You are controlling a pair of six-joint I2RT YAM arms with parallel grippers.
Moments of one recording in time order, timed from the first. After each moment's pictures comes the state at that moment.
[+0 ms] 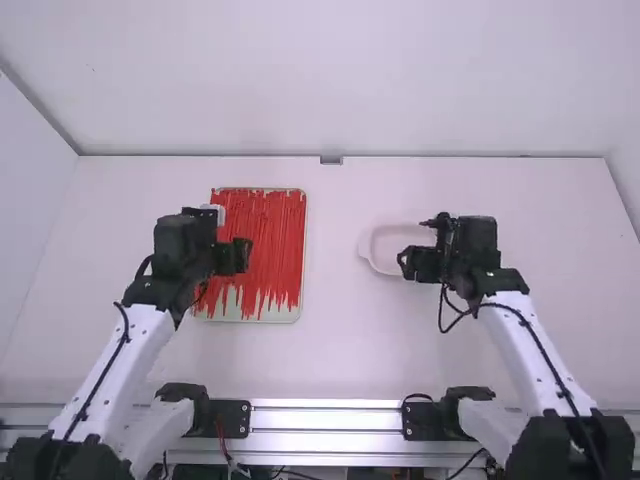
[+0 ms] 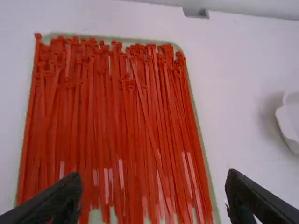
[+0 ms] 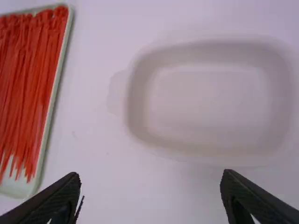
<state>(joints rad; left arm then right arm) -0.02 1.06 0.70 -0.36 0.22 -0.14 0.07 1.19 0.75 -0.50 -0.36 0.10</state>
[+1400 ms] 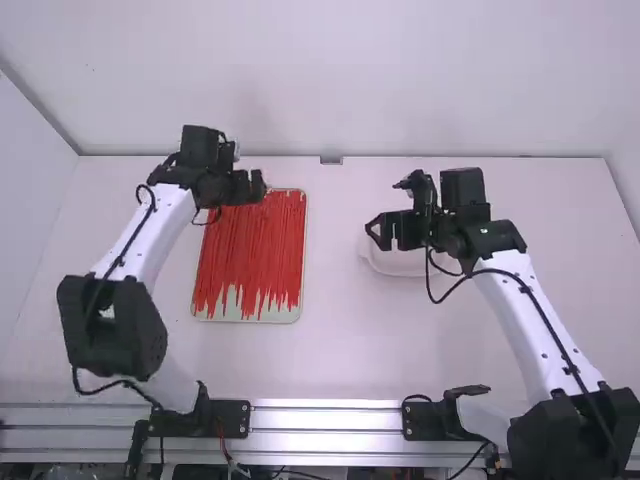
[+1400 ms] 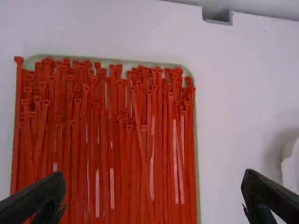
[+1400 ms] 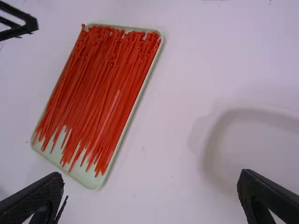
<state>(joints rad) -0.04 1.70 1.44 -0.68 0.20 -0.17 0.19 1.32 1.12 -0.67 -0.48 0.05</state>
